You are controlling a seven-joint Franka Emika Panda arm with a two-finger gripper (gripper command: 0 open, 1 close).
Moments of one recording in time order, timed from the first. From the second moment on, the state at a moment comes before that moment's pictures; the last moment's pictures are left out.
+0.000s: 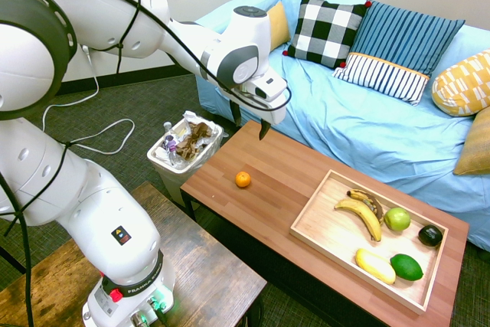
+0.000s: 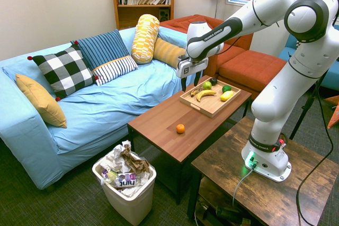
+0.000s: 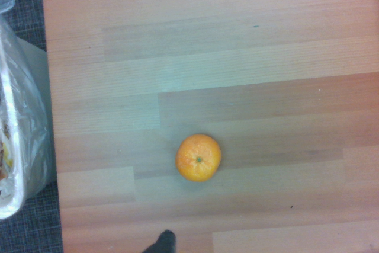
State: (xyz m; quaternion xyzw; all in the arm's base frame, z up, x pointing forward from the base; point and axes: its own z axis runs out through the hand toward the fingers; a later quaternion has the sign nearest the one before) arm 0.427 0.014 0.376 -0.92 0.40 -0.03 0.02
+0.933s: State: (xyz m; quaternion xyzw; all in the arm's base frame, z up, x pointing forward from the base) arm 0.441 0.055 0.225 -0.91 0.42 0.01 -0.01
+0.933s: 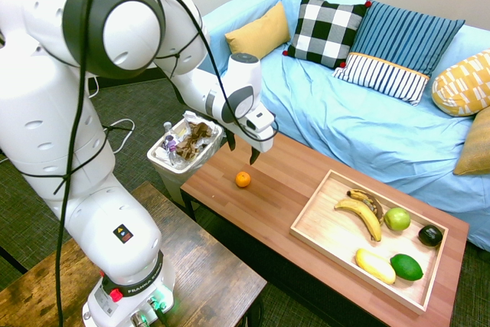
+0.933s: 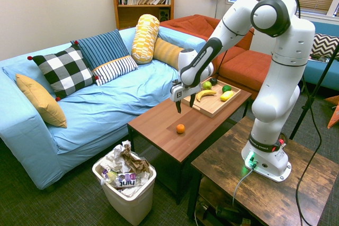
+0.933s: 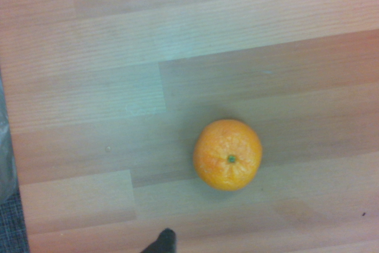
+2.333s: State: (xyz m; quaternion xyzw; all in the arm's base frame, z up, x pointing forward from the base) arm 0.477 0.075 0.094 -0.89 0.46 0.06 -0.06
